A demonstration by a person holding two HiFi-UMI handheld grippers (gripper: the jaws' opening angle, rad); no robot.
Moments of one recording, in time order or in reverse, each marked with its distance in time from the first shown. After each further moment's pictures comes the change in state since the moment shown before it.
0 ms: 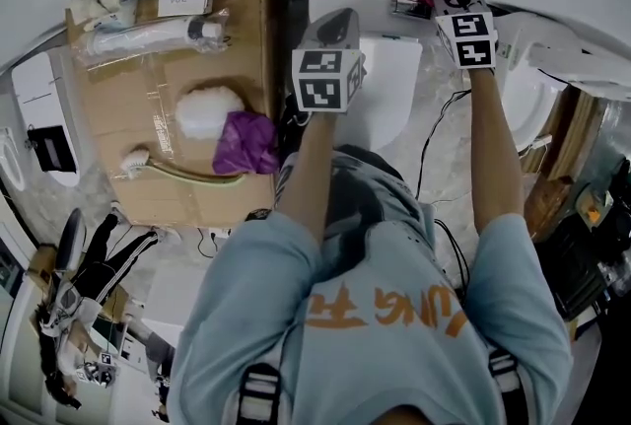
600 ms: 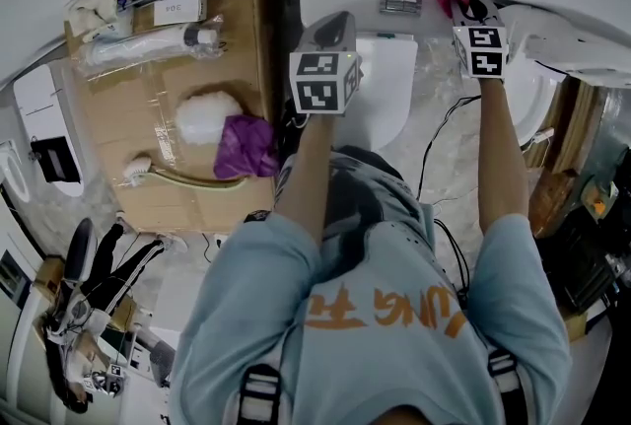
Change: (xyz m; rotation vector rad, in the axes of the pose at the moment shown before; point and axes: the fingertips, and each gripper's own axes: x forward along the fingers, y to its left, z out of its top) left arm -0.001 -0.012 -0.005 0.024 0.016 -0.023; right arm -0.034 -0.040 -0.055 0.057 0.033 -0.109
